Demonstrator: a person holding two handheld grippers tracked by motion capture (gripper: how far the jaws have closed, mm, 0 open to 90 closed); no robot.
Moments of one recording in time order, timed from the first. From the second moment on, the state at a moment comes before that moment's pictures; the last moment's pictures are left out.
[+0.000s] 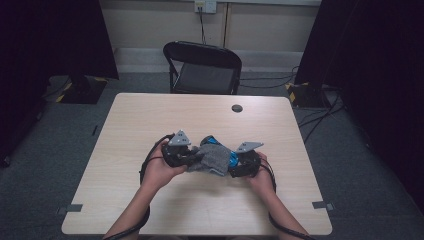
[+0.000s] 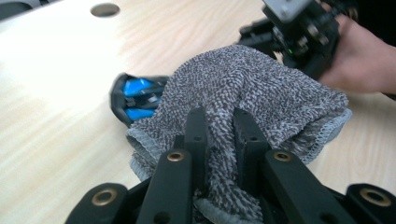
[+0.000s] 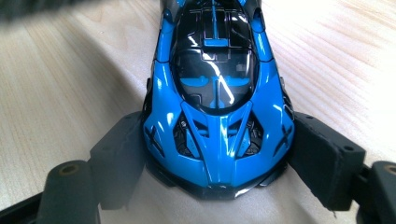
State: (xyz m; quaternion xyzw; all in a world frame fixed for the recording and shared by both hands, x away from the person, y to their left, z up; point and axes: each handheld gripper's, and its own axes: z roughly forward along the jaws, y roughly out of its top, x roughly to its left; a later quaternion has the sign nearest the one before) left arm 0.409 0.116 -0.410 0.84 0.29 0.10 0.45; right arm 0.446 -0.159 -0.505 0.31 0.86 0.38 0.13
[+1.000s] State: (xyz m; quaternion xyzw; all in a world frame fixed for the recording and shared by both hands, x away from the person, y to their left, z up) left arm 0.455 0.048 -0.447 0.87 0.27 0.18 0.37; right arm 0.446 -0.159 -0.505 0.31 0.86 0.38 0.13
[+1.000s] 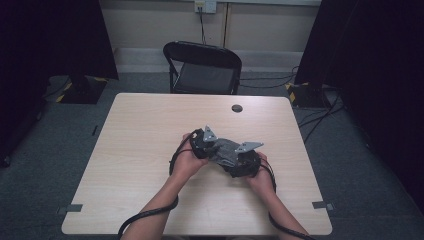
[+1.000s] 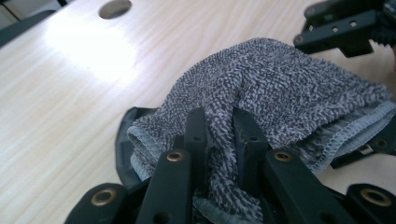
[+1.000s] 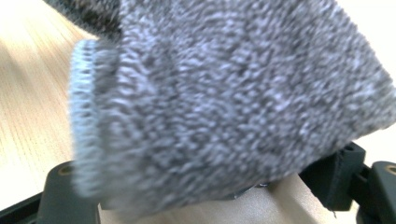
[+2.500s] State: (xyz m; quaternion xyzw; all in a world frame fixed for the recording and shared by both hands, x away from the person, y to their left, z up) left arm 0.473 0.086 -0.454 0.86 0.31 0.19 0.35; right arm 0.446 -0.159 -0.505 0.31 0.86 0.38 0.13
